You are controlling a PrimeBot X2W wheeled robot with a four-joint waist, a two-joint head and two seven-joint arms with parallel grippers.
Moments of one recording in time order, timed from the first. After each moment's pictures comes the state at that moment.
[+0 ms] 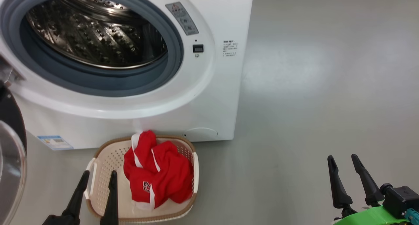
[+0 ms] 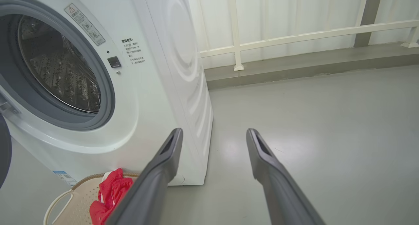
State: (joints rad) left arm 0.04 0.04 0.08 0.12 -0.14 -0.13 -0.26; right arm 0.08 -0.04 -0.06 0.16 0.34 0.12 -0.26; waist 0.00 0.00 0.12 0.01
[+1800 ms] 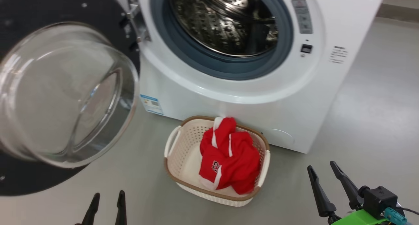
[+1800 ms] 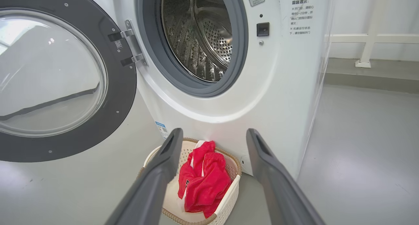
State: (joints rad) left arm 0.08 0.04 0.01 0.20 -0.28 -0.05 -0.26; right arm 0.05 -0.11 0.09 0.22 0.36 0.12 -0.26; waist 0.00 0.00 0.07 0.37
